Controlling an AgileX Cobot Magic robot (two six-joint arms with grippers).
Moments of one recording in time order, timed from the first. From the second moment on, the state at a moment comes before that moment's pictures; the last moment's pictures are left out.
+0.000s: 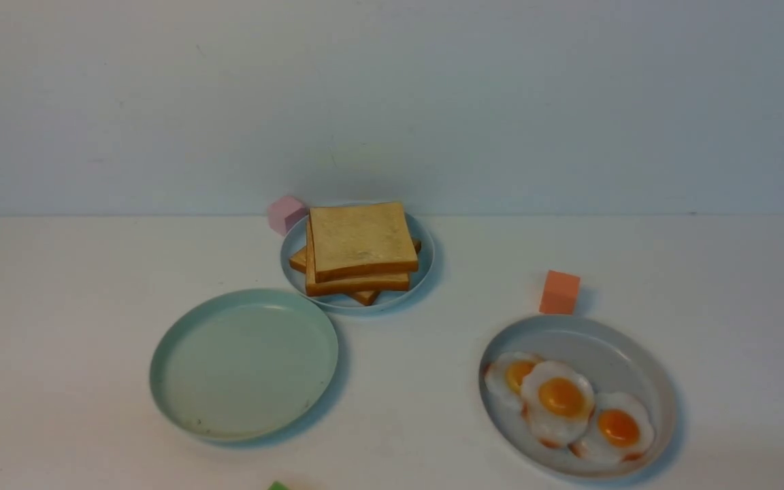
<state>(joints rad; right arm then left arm) 0.01 -0.01 0.02 0.24 0.38 -0.18 -0.10 0.01 -0.16 -0.63 0.26 -0.14</state>
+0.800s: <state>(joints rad) 0.15 0.40 -0.66 0.57 1.04 -0.23 -0.39 1.46 -1.15 -0.36 0.78 0.39</state>
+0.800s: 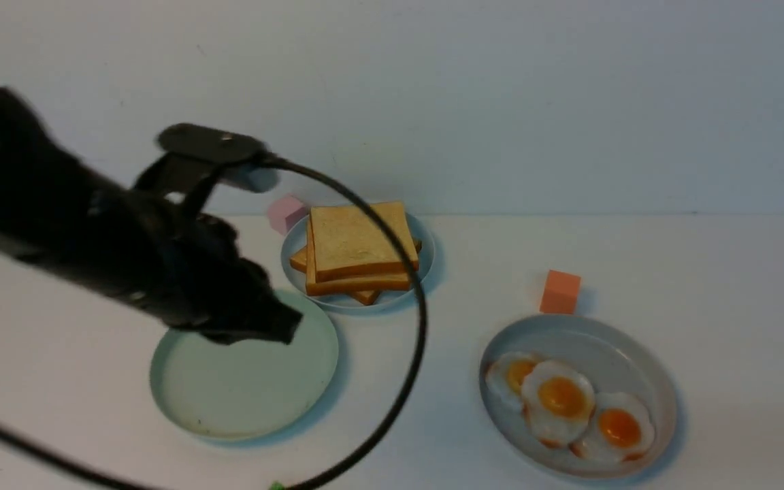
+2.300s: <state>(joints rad) 0.46 0.59 -0.95 0.30 1.22 -0.19 -0.42 2.26 -1.87 -0.04 0.68 0.76</state>
